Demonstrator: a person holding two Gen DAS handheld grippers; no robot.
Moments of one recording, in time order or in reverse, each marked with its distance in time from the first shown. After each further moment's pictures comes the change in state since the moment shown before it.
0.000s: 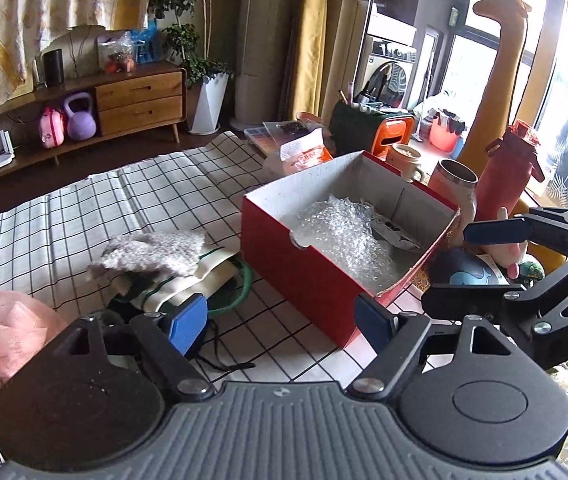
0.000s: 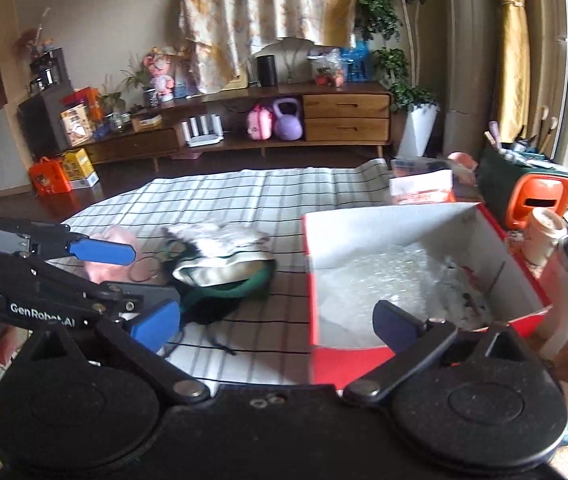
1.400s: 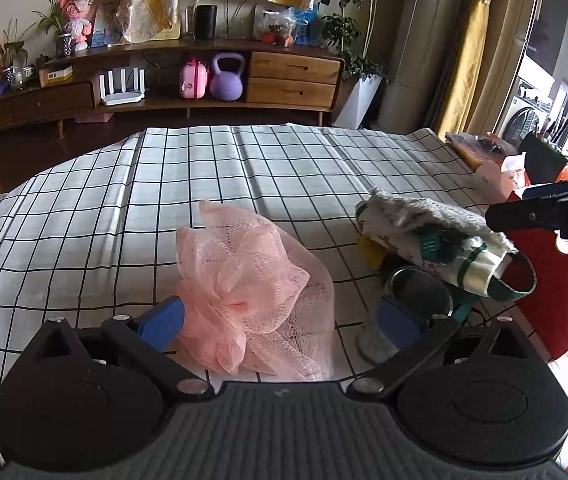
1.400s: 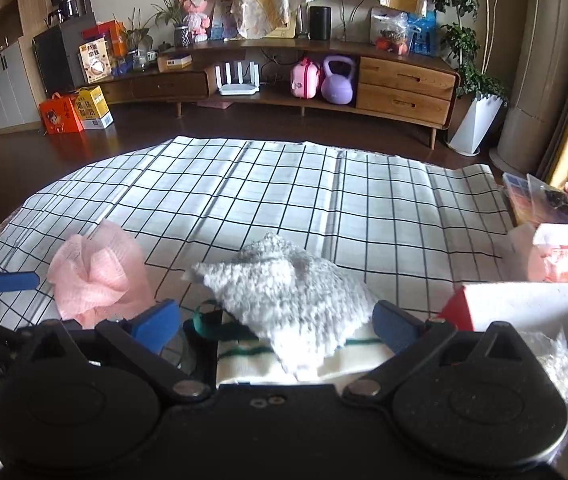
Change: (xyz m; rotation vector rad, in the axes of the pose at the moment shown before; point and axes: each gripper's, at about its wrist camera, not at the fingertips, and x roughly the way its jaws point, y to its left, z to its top) left arm 0.010 0.225 -0.082 -0.283 -0.043 0.266; right arm 0.210 0.090 0.075 -0.140 0.157 0.025
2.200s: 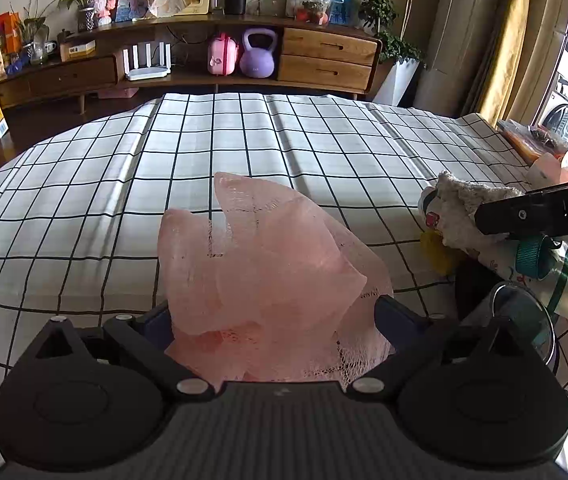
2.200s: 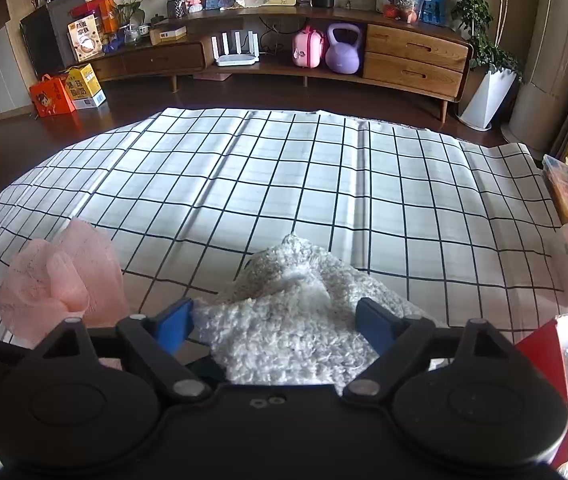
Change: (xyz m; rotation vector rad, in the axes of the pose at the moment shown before) left arm 0.077 0.019 0.000 -0.057 0.066 0.090; right arm 0.077 0.011 0.016 0.015 0.083 -0.002
